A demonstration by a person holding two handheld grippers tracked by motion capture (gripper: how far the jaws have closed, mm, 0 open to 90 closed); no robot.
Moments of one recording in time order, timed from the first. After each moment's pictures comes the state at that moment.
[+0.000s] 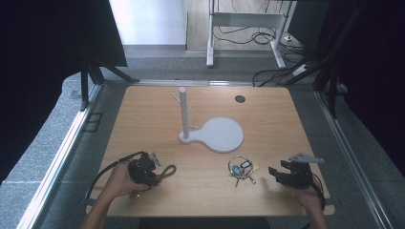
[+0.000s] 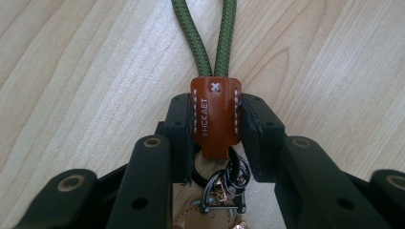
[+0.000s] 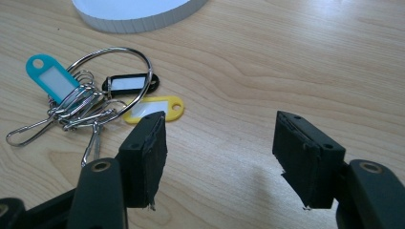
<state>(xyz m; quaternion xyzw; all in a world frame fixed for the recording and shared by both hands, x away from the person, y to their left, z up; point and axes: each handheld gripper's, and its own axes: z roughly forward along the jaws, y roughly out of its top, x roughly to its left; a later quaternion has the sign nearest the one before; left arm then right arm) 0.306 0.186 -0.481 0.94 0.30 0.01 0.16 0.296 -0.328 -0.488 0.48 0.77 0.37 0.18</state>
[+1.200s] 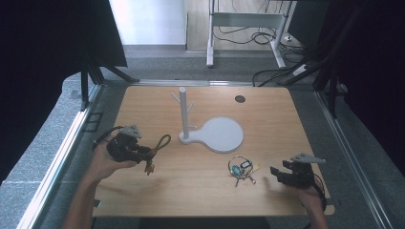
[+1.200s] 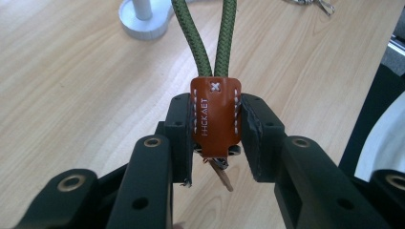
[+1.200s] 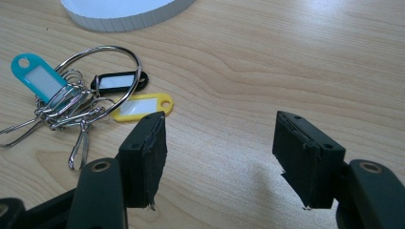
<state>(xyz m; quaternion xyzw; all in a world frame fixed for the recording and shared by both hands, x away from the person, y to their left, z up) 0.322 0.223 -0.385 0.90 0.31 0.04 0.32 0.296 -0.334 -0.491 0.49 0.77 0.37 0.18</state>
